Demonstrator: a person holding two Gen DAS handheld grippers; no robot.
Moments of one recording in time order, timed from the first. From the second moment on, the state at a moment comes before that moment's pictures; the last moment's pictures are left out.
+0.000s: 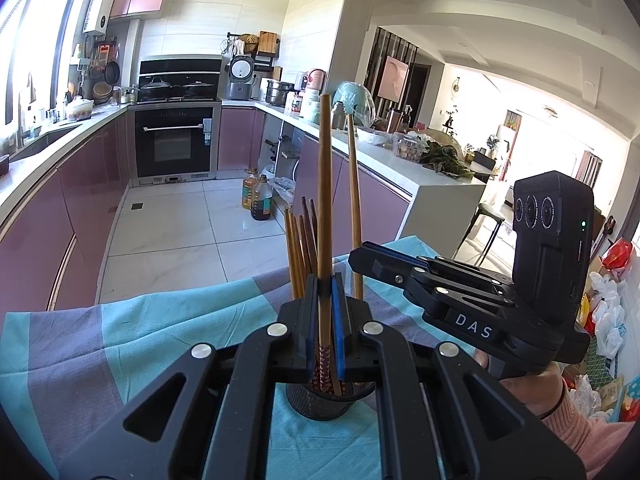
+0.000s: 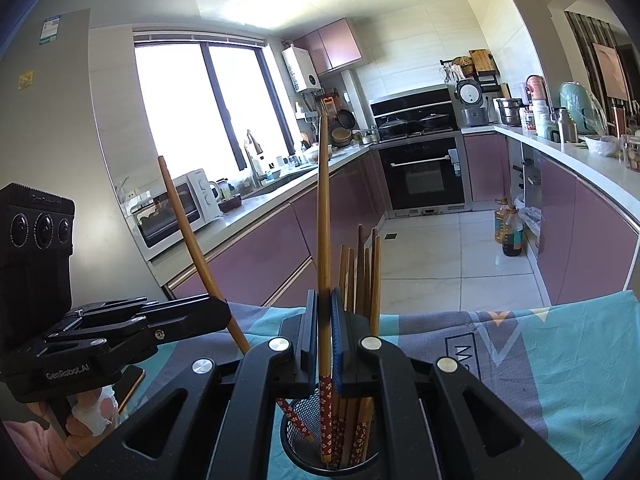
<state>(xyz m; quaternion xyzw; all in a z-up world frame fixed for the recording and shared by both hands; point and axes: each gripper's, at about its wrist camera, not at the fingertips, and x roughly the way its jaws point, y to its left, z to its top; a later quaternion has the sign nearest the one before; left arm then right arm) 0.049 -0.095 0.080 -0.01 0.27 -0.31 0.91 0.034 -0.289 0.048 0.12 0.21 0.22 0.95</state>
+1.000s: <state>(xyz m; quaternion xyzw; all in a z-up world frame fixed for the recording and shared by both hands) 0.059 -0.100 0.070 -0.01 0.29 -0.31 0.91 0.041 -0.287 0.031 0.12 0.23 0.21 0.94</state>
